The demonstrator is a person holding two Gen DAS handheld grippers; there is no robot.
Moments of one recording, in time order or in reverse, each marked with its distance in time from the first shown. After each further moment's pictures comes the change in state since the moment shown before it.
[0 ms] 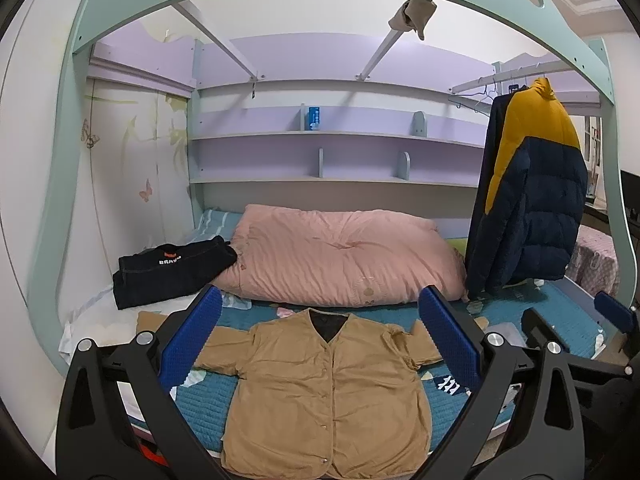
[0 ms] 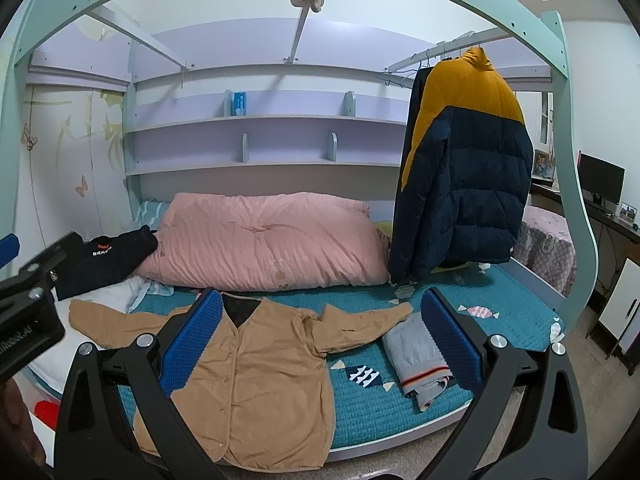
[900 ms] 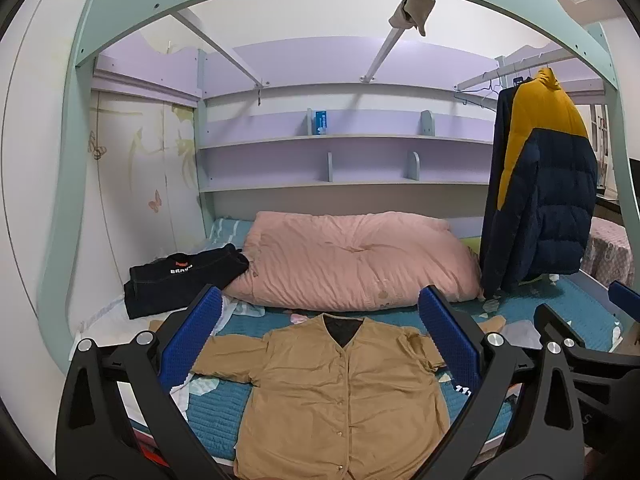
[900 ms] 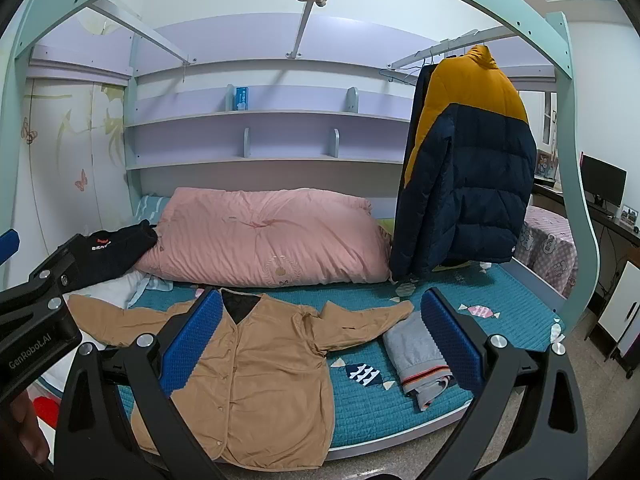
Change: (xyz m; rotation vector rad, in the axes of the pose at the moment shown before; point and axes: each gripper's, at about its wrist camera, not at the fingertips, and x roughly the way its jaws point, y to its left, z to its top) left arm 0.012 -0.008 -0.006 0.030 -0.024 0.043; right arm 0.009 0.003 0.002 -0.009 0.020 0.002
